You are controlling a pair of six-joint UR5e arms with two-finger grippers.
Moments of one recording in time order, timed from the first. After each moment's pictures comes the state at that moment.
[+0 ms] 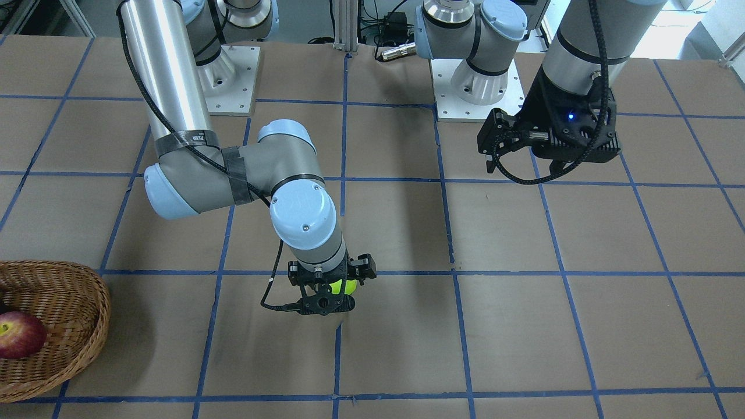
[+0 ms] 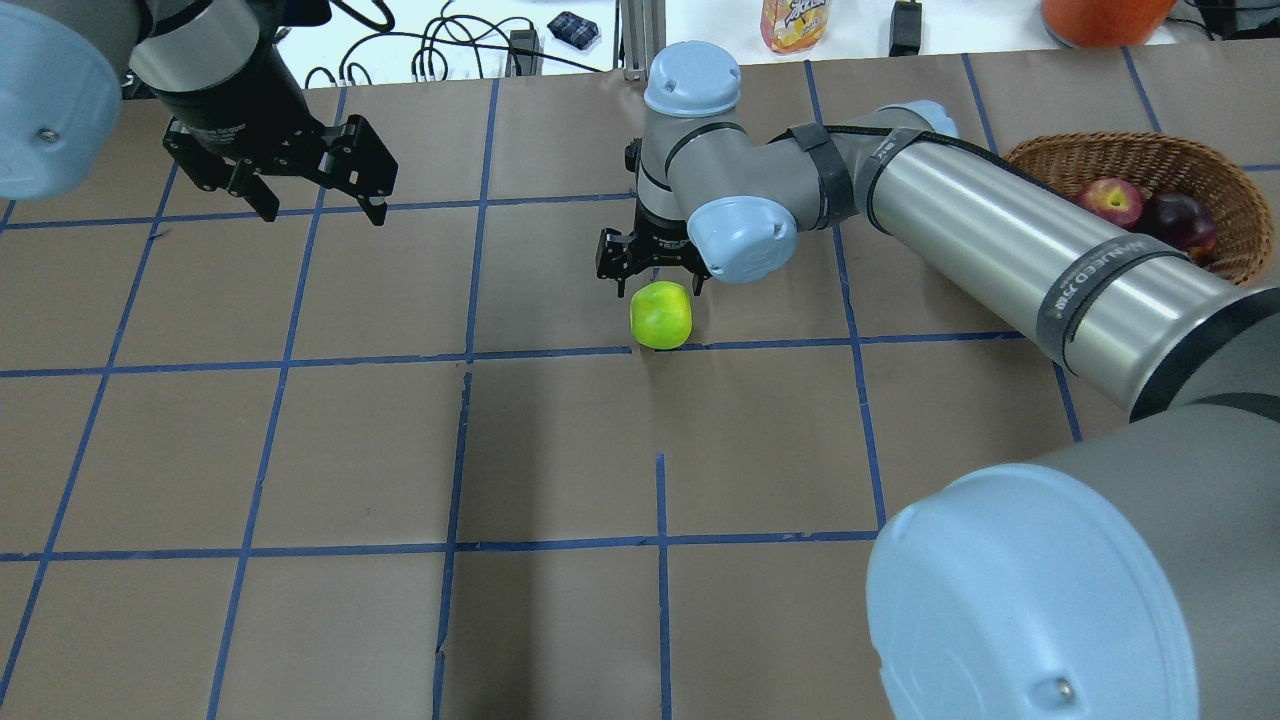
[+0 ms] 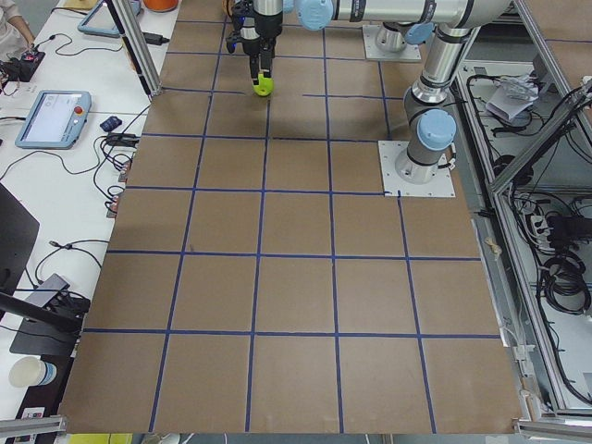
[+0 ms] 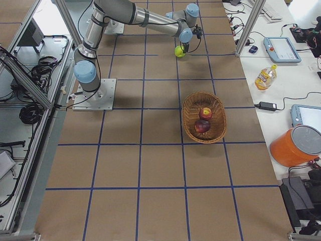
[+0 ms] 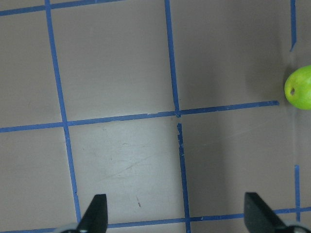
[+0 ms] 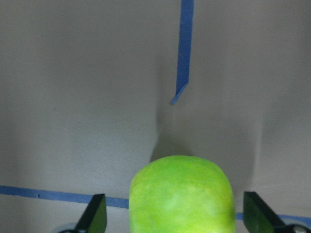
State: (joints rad) left arm -1.55 -1.62 -1.51 -1.54 1.59 0.10; right arm 1.89 -0.97 1.47 -2.06 -1.43 0.26
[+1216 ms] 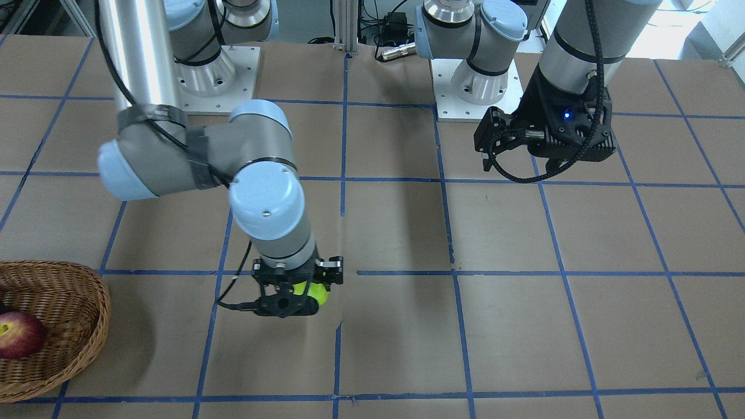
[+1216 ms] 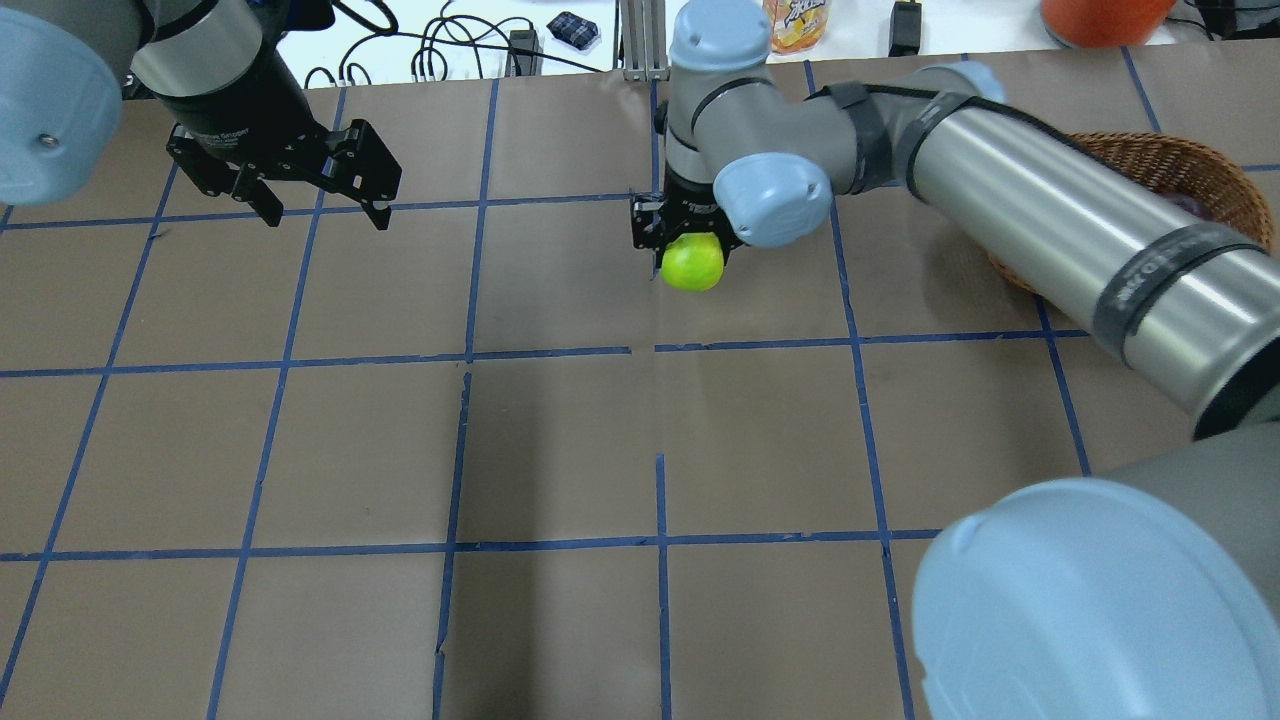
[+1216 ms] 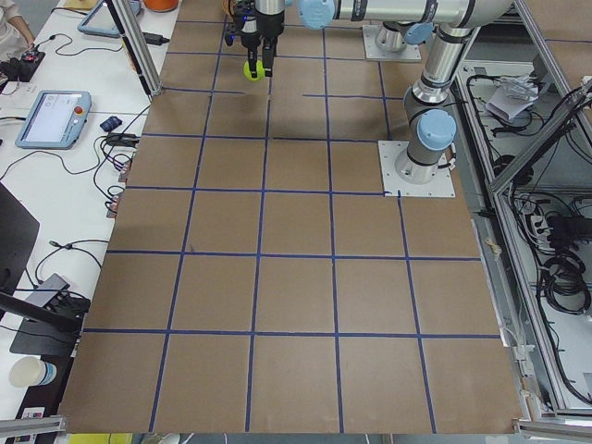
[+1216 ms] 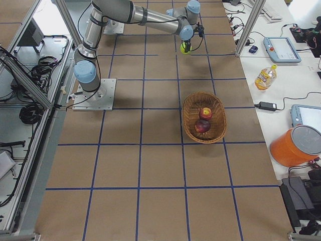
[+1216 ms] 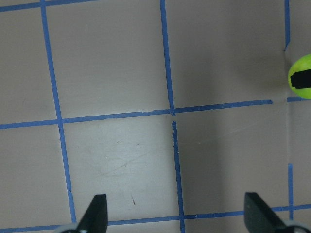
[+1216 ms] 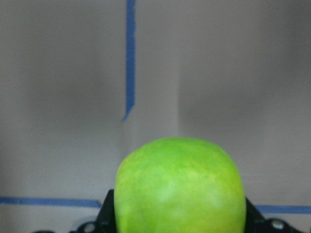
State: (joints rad) left arm -1.55 -1.62 -1.52 -1.55 1.58 0.10; right arm 1.78 -1.06 1.42 -1.94 -1.49 0.24
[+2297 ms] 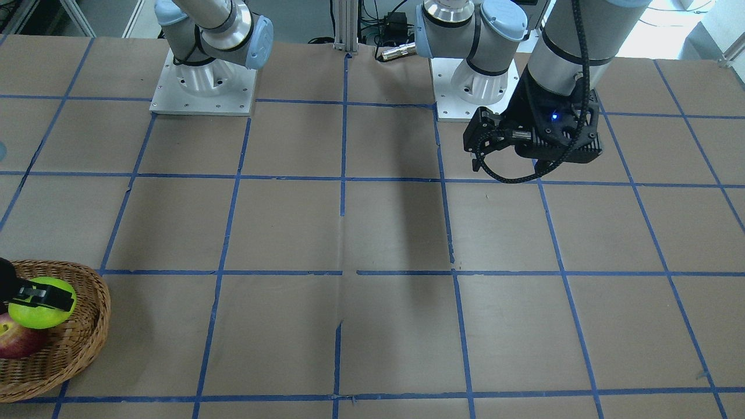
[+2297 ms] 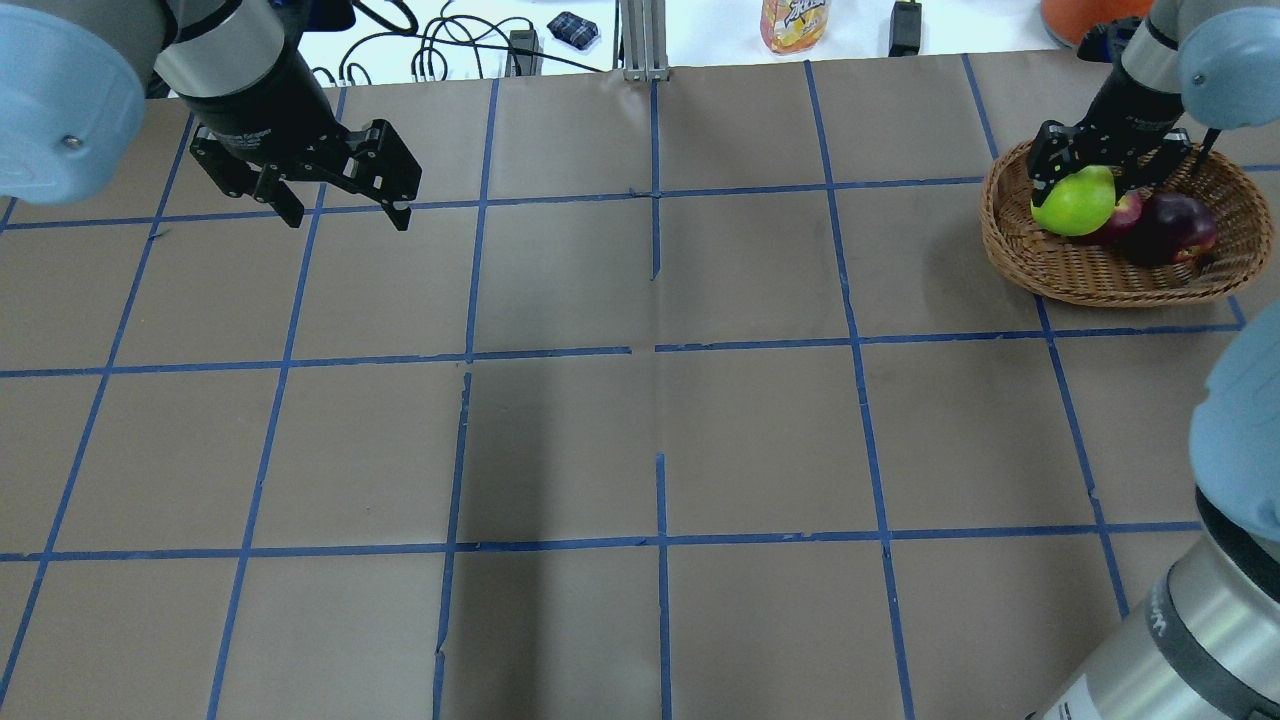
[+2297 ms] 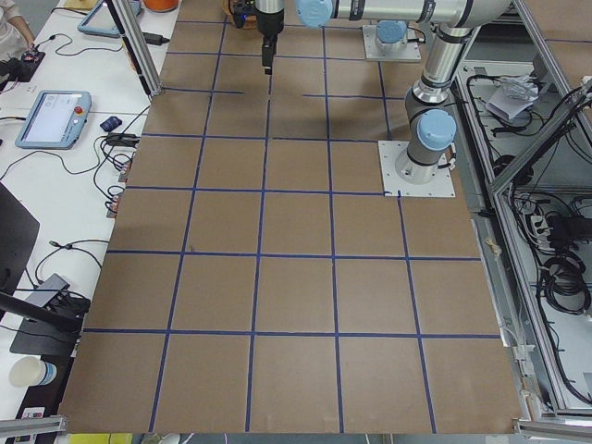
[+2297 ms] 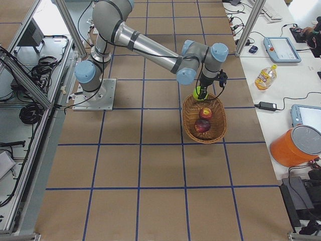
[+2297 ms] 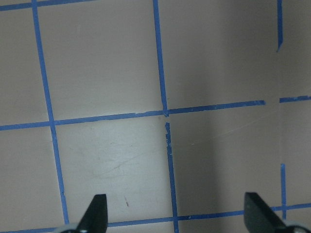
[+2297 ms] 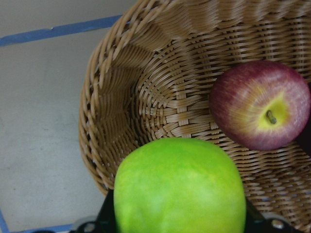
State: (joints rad) left arm -1.58 -1.63 -1.52 -1.55 1.57 0.08; right arm 1.21 -1.05 1.40 -1.85 -1.60 -0.20
